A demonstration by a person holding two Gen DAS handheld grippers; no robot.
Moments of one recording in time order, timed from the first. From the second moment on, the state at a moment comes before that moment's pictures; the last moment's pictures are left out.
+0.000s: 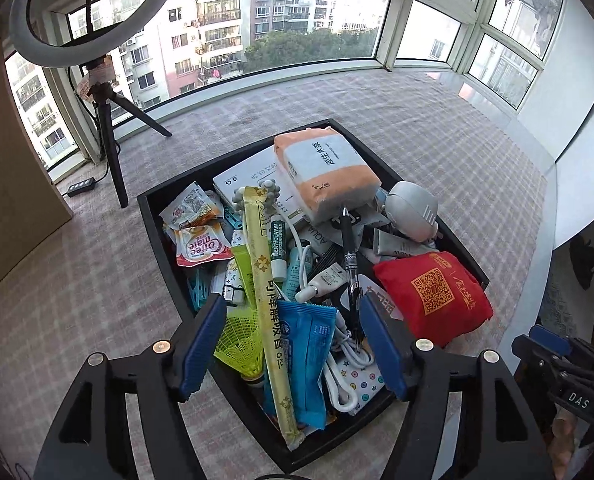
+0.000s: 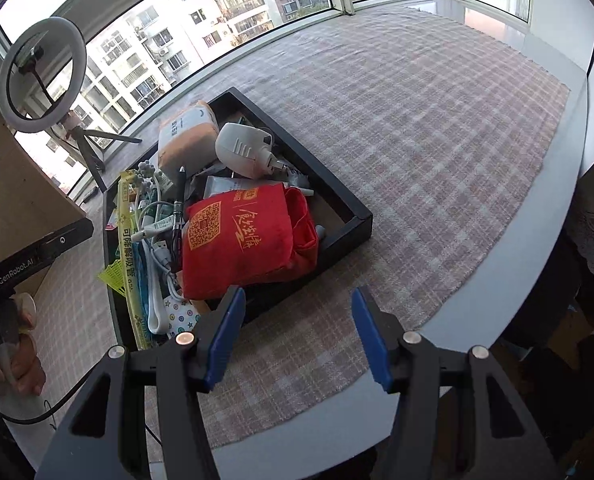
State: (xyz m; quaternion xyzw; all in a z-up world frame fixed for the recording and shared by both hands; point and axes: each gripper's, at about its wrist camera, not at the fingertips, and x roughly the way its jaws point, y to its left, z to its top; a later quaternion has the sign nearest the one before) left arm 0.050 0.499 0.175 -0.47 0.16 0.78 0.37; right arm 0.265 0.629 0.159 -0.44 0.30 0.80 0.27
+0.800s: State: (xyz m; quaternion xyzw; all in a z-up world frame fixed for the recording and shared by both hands) left arm 0.060 0.276 0.193 -0.46 0.09 0.86 0.21; right arm 0.167 0.468 0.178 -0.47 0.20 0.85 0.11
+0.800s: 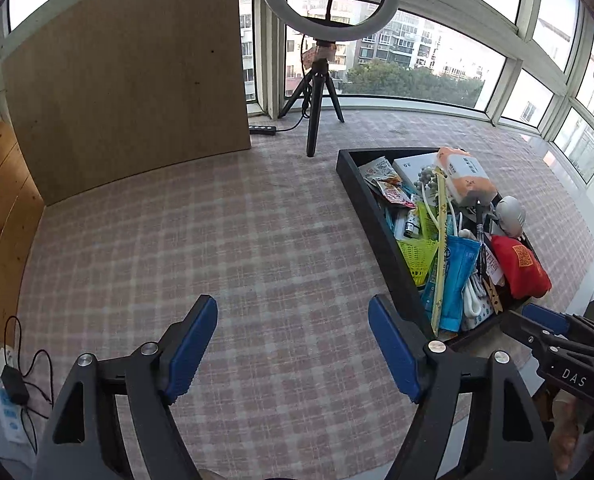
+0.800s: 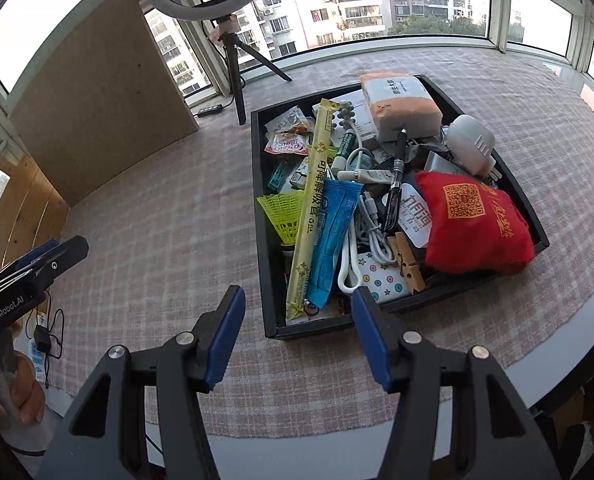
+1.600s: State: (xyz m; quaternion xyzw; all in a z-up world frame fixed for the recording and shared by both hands) left arm 0.039 0.125 0.183 -0.47 0.04 0.87 0.15; right arm 0.094 0.302 0.164 -0.48 0.14 0.86 0.02
